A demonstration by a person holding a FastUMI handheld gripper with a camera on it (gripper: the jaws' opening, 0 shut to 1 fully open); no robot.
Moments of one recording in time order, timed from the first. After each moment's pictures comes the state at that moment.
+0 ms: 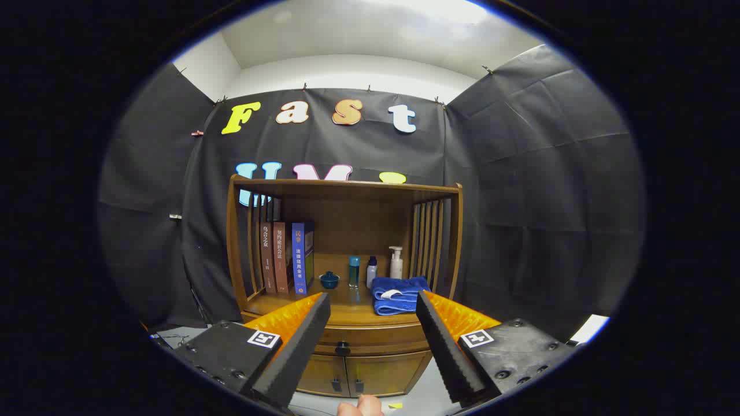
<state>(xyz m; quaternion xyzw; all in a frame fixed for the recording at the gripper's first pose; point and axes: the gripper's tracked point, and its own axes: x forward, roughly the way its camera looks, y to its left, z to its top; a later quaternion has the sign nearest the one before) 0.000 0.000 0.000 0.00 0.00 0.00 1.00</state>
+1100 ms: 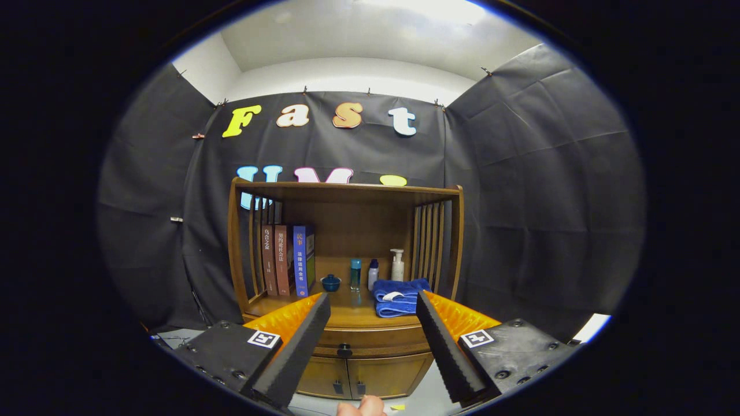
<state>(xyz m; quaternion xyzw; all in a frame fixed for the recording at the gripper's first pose) 0.006 0.004 -0.007 0.00 -0.01 0.00 1.00</state>
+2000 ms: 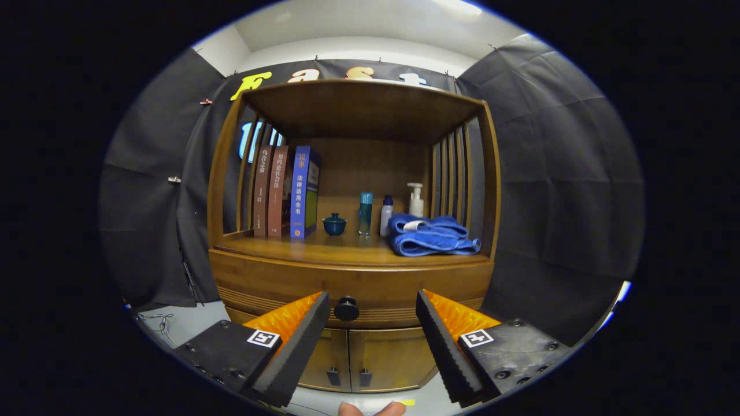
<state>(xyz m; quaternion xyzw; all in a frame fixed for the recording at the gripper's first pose) 0.089 0.038 -0.229 0.00 0.05 0.02 1.00</state>
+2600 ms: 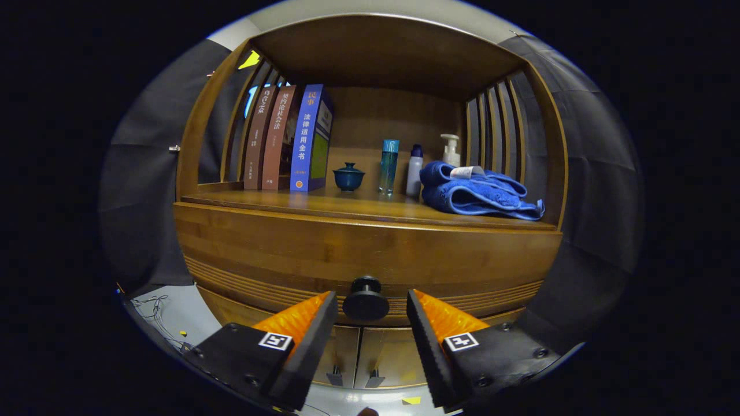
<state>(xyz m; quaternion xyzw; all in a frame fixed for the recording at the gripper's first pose) 0.174 0.071 -0.317 -0.03 0.13 0.05 0.99</state>
